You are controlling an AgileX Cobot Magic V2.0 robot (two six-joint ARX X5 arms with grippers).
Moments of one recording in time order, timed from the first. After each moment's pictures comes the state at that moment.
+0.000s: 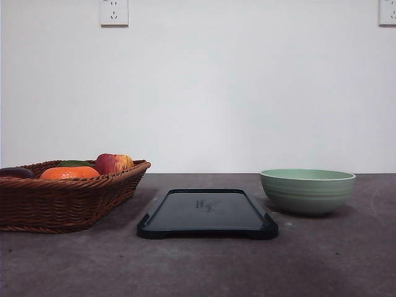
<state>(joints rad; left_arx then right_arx) -0.04 0.60 0.82 -0.48 0.21 -0.21 0.05 0.61 0.67 -0.20 -0.43 0.14</state>
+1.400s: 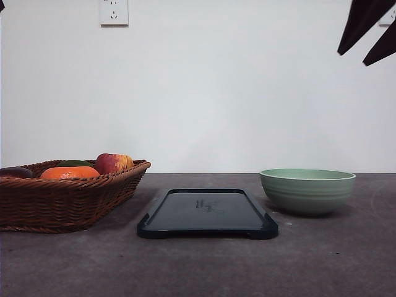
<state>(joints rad) -0.04 0.97 1.18 -0.94 0.29 0.15 0.15 1.18 1.13 -0.71 -0.31 0.10</state>
